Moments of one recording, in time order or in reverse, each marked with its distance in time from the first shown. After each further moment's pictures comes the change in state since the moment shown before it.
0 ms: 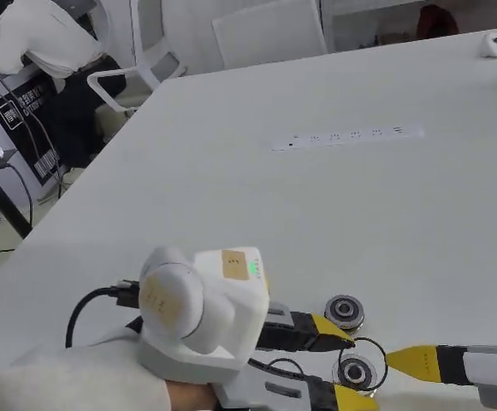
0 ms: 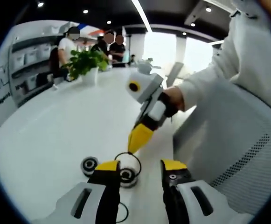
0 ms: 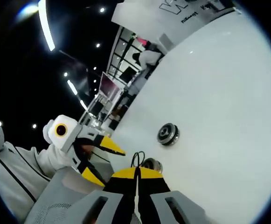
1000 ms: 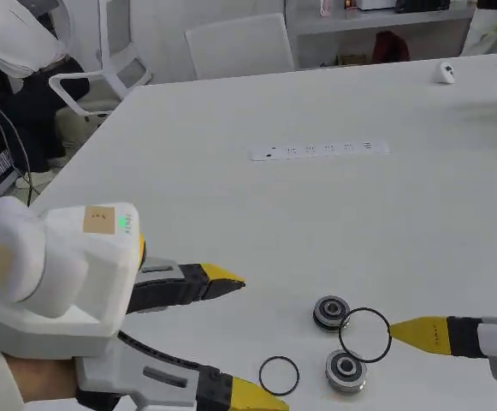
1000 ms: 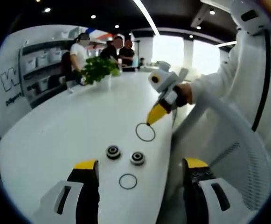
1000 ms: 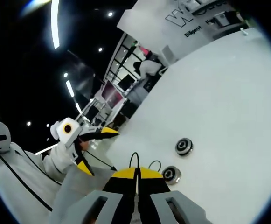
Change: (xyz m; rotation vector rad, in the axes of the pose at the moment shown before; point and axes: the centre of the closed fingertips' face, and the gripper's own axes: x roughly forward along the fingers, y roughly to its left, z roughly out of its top) left arm -0.105 0.007 0.002 -0.040 -0.014 0.100; right arm -0.015 0.058 0.024 -0.075 -0.076 -0.075
